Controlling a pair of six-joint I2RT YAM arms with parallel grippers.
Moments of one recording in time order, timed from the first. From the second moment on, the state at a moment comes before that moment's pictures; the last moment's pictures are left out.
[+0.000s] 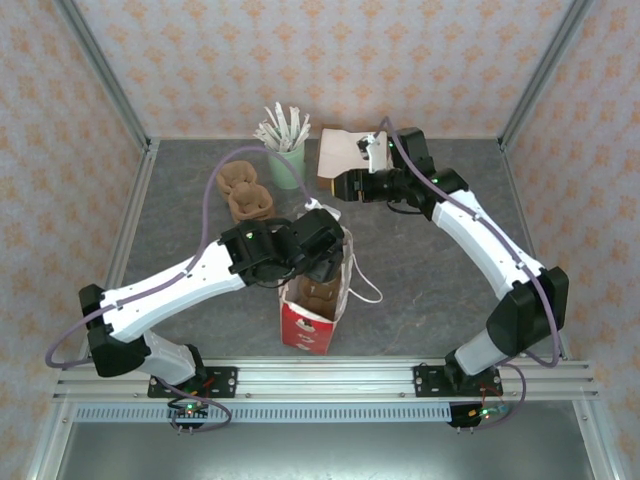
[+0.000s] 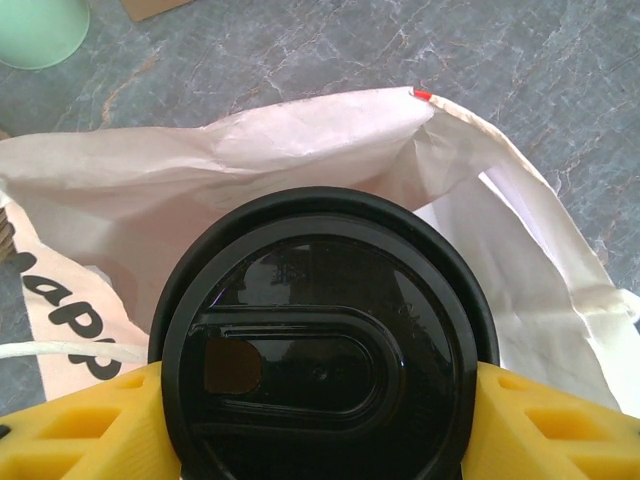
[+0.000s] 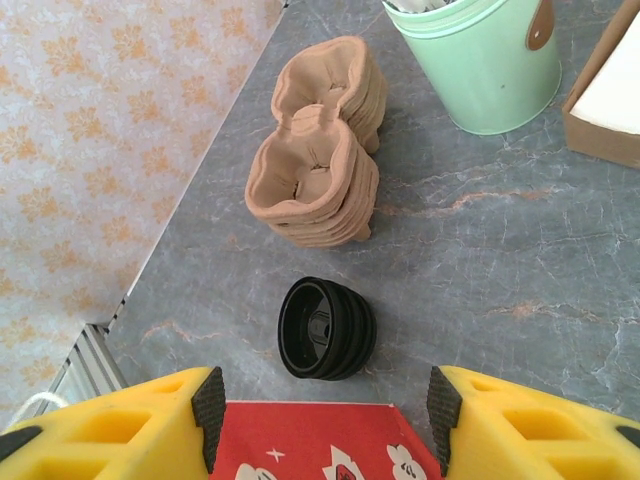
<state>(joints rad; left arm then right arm) -1.03 1.46 1.57 -1.12 -0.33 -0.51 0.44 1.54 1.47 -0.59 -0.54 0.33</state>
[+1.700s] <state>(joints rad) -1.02 1.48 1.44 -1.02 -0.41 -0.62 0.39 1.70 1.61 -0.60 -0.71 0.38</state>
